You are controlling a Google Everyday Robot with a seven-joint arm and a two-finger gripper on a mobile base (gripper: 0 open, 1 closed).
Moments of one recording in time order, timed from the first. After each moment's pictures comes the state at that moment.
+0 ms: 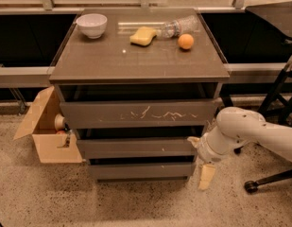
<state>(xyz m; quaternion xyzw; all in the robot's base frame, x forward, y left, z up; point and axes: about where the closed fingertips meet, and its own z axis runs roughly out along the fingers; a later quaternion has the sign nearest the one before) 0.502 -0.189 0.553 -0.69 0.70 0.11 0.14</state>
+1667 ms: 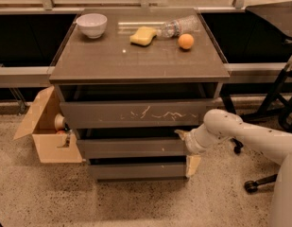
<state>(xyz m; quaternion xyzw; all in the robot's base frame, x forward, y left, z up) 0.596 -0.167 0.475 -0.75 0.63 0.09 0.21</state>
